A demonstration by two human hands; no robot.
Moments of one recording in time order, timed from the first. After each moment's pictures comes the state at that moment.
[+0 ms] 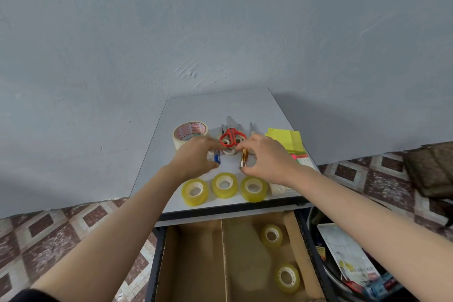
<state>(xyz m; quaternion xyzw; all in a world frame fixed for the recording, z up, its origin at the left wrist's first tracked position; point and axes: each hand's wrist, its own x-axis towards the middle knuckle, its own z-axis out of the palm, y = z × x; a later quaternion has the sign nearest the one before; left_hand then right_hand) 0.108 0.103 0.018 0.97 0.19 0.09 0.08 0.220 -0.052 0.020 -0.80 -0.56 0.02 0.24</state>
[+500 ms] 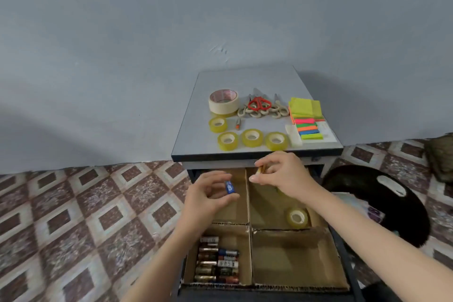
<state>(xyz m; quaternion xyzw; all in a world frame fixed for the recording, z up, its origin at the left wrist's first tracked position) -0.060 -0.029 -0.038 0.73 0.30 0.29 0.54 0.112 -0.124 -0.016 -0.75 -0.41 0.24 0.46</state>
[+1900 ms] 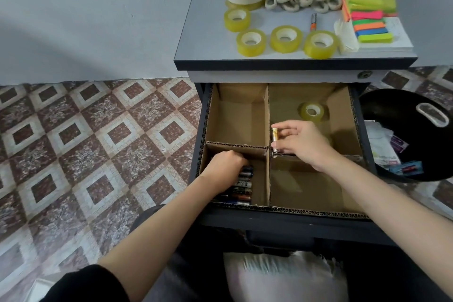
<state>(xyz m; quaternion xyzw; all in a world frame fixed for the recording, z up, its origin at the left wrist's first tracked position) -0.075 -0.019 -0.182 0.96 0.20 -0.11 0.15 0.085 -0.125 -0.124 -0.75 -0.26 0.42 0.44</state>
